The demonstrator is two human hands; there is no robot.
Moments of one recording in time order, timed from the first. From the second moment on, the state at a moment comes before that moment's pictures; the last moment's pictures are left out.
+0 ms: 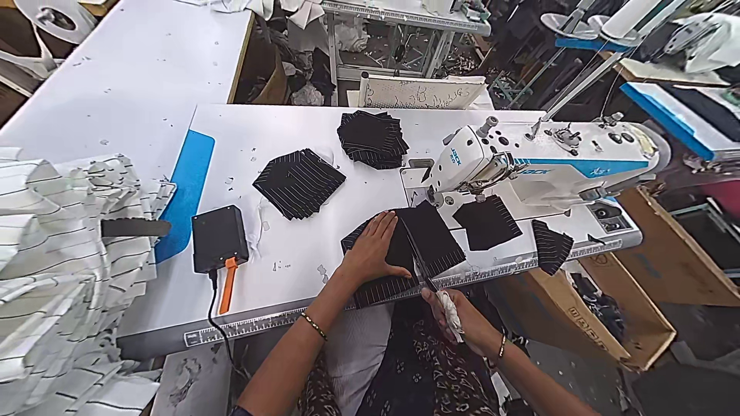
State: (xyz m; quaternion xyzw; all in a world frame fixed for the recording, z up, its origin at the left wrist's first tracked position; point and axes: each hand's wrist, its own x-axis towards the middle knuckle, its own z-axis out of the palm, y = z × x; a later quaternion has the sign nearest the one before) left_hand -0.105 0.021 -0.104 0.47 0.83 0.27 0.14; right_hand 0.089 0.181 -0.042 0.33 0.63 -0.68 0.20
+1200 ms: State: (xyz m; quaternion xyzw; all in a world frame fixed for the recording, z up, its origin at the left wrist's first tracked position) left_hand -0.050 0.020 -0.093 0.43 0.85 0.29 0.06; right_hand 0.135 0.197 -0.052 0.34 0.52 -0.78 0.09
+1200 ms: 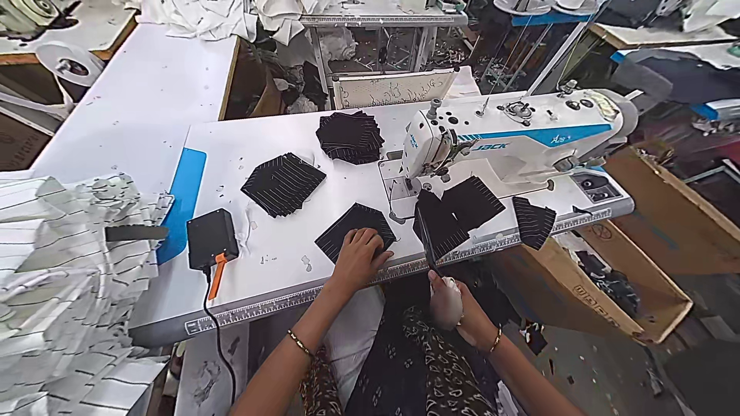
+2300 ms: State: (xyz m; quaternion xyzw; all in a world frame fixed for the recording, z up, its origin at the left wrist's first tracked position) left_hand -0.077 0.012 -0.111 0.46 0.77 0.43 0.07; right_hand 0.144 0.168 -0.063 0.26 0.46 -0.82 0.22
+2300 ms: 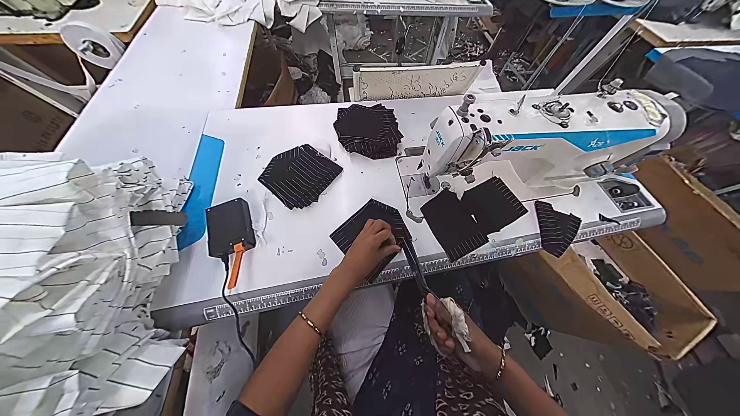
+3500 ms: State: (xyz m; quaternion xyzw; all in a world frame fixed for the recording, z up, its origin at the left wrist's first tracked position) left_hand -0.090 0.022 -0.070 0.19 0.73 0.46 0.47; right_hand 0.118 0.158 -0.064 0.28 0.48 -0.81 0.18
